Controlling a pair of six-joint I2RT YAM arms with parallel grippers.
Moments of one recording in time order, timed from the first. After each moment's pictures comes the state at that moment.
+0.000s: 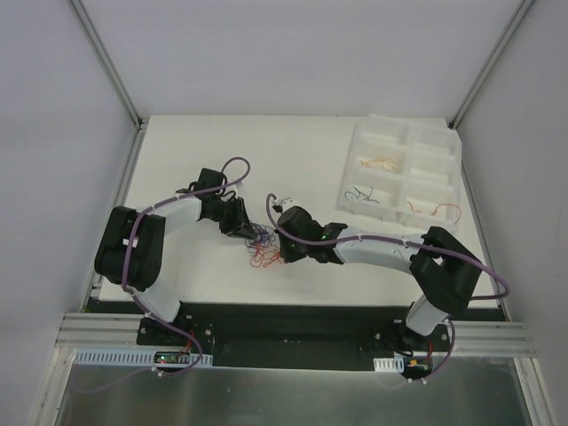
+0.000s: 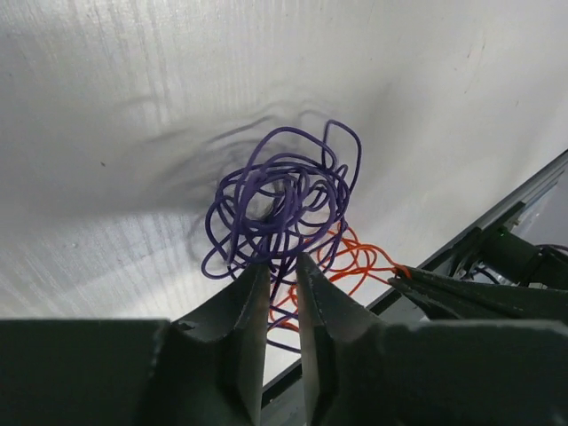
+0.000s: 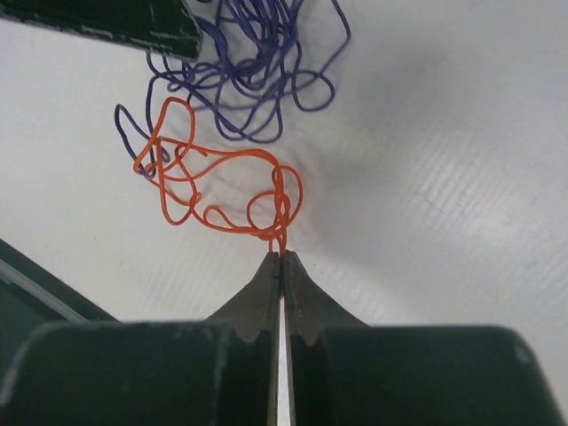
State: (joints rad) left arm -0.26 1.65 0.88 -0.37 0.62 -0.51; right arm 1.03 1.67 0.99 -0.21 0.08 0.55
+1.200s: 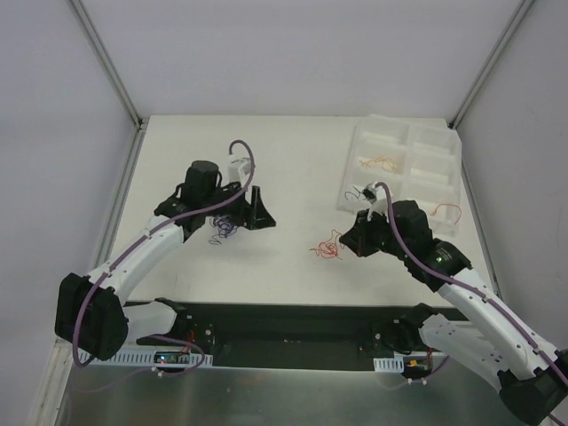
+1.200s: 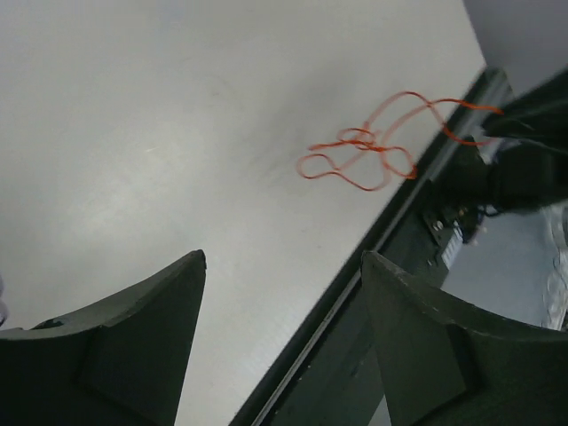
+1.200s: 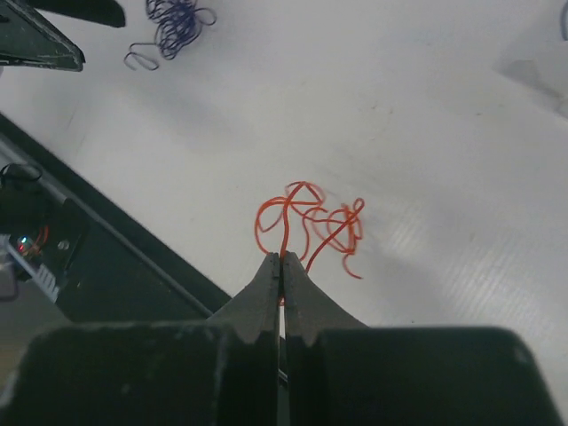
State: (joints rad) left arm -0.34 1.21 0.86 -0.33 0.64 -0.36; right arm 0.62 0.78 0.76 -0.55 -0.13 0.36
